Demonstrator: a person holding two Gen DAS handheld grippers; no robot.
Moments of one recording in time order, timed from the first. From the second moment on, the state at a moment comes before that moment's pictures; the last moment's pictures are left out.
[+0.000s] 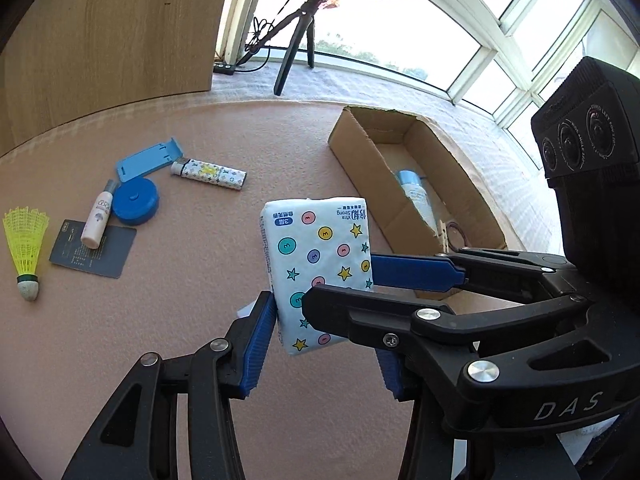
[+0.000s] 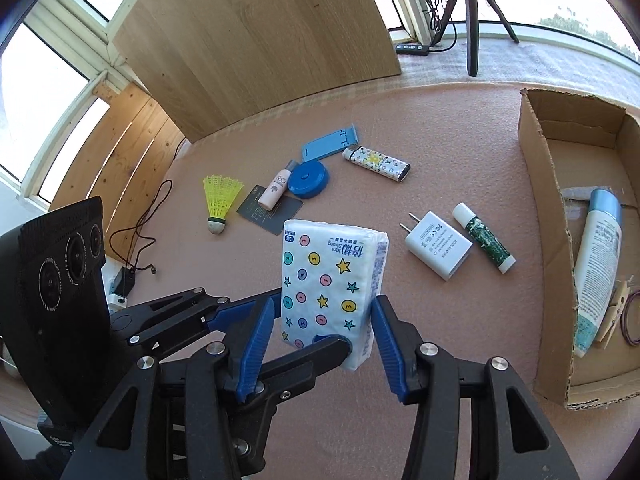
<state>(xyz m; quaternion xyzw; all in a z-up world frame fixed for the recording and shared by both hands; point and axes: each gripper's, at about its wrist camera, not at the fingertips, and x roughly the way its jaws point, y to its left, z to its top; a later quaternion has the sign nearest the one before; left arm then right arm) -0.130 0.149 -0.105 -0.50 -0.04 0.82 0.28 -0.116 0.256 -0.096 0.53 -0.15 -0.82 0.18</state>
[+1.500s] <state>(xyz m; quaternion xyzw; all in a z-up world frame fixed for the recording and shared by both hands) -0.251 0.349 -0.097 -0.47 0.00 0.83 0.32 -0.193 0.448 -0.069 0.46 -0.17 -0.87 0.04</state>
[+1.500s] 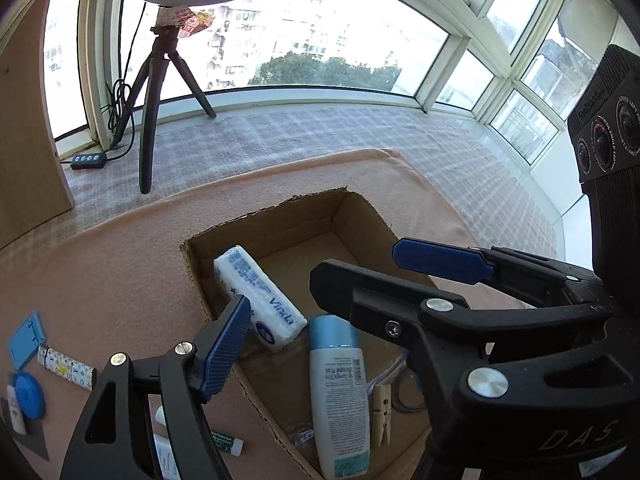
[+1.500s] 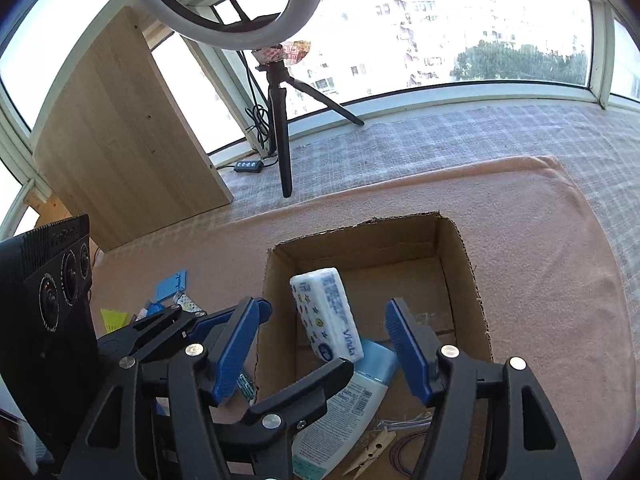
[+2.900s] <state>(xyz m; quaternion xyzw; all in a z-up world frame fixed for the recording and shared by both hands) -0.305 0.018 -0.145 -0.54 -0.13 0.83 0.05 -0.281 0.251 -0.120 0.55 -0.13 -0.81 0.16</state>
